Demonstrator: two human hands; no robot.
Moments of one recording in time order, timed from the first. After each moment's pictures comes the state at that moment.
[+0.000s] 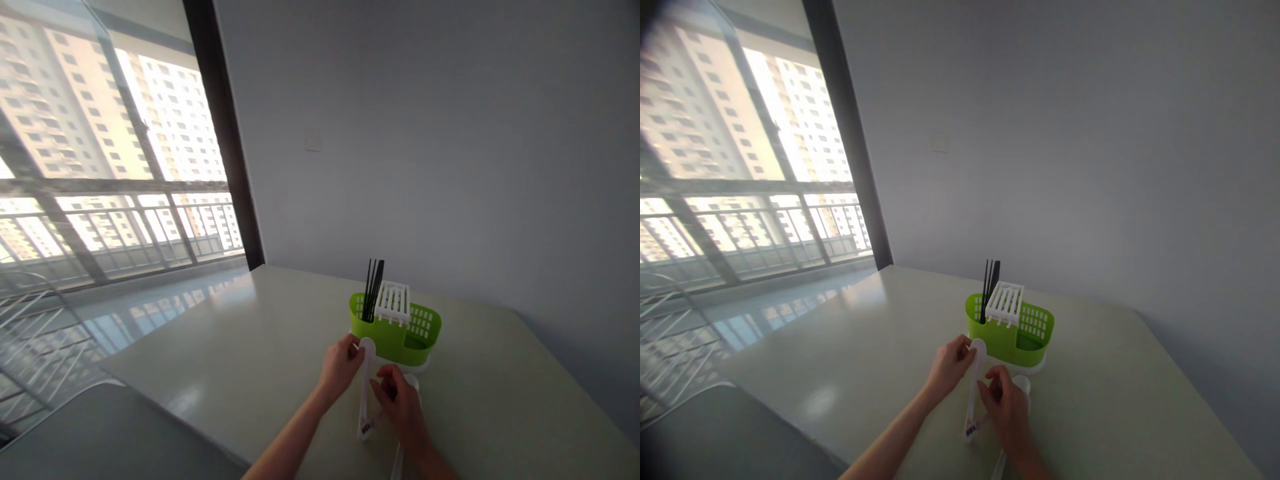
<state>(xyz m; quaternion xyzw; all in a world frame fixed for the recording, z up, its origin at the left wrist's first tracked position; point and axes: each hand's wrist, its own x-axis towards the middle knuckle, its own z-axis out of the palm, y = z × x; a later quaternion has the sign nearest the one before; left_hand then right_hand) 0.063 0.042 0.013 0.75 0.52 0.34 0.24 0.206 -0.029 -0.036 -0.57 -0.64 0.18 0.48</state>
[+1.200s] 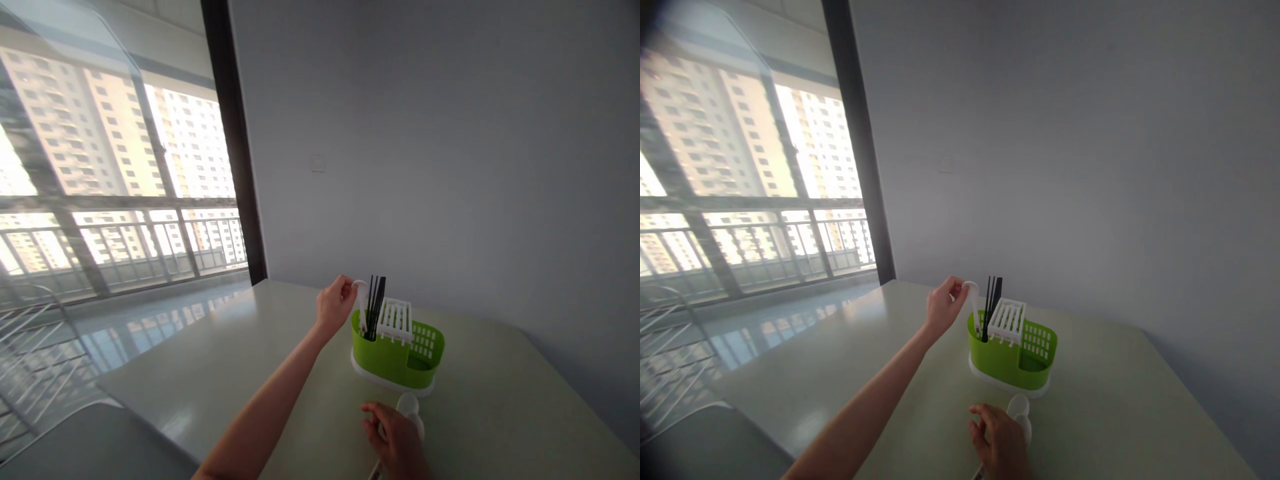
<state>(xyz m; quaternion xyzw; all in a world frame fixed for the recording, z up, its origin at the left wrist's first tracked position) 0.056 0.107 0.147 0.72 0.47 0.50 0.01 0.196 -0.030 -0.041 -0.53 -0.76 0.15 0.35</state>
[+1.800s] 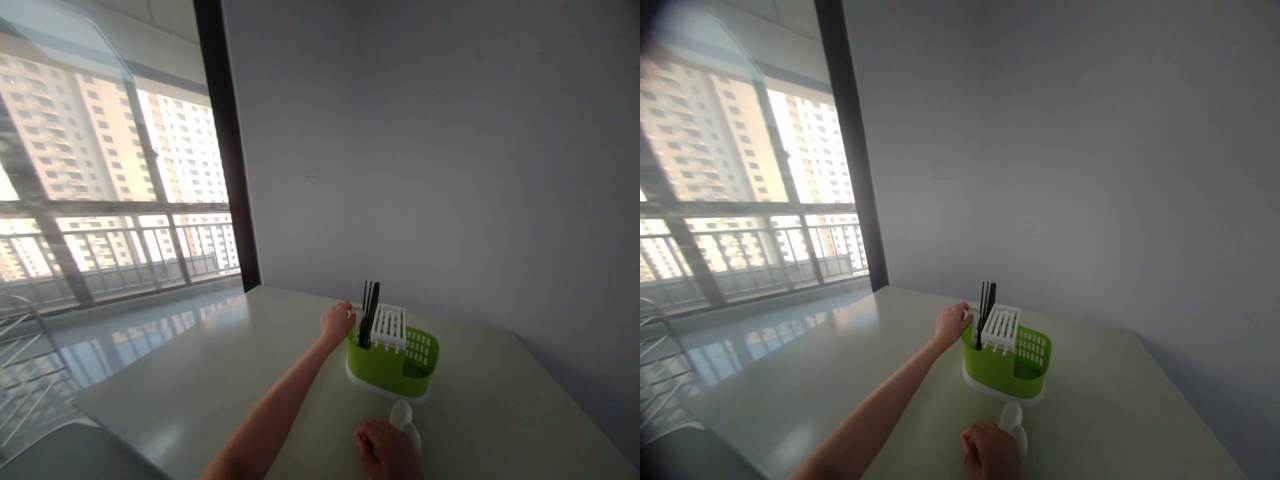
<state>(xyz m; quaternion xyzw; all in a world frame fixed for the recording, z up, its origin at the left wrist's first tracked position) 0.076 0.157 0.087 0.78 0.57 0.27 0.02 0.193 -0.021 -0.061 -0.54 -0.80 0.05 0.28</state>
